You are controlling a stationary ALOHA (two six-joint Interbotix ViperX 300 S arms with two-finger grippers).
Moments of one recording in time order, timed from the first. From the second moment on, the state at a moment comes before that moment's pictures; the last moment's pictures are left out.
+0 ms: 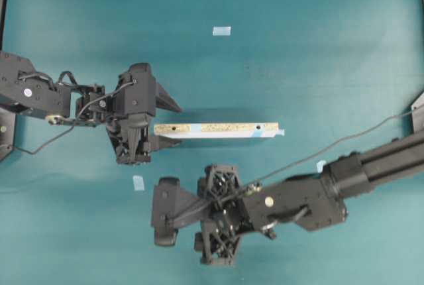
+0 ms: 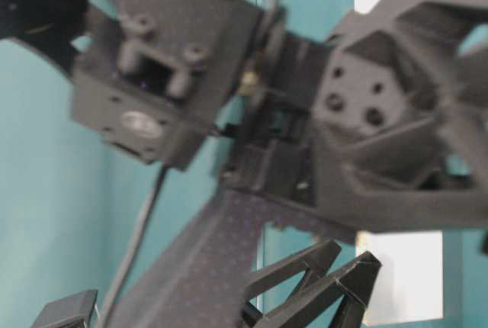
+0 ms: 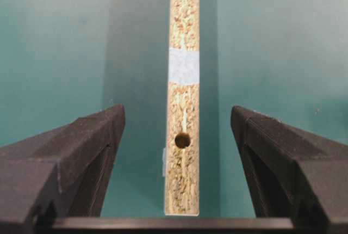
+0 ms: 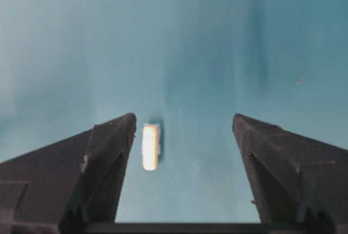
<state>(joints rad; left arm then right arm) -0.01 -0.03 0.89 -0.07 -0.18 0.02 0.33 0.42 0.09 -0.12 0.55 0.66</state>
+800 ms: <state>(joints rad) 0.00 -0.03 0.90 -0.07 -0.19 0.02 0.35 0.45 0.08 -0.12 0.56 0.66</state>
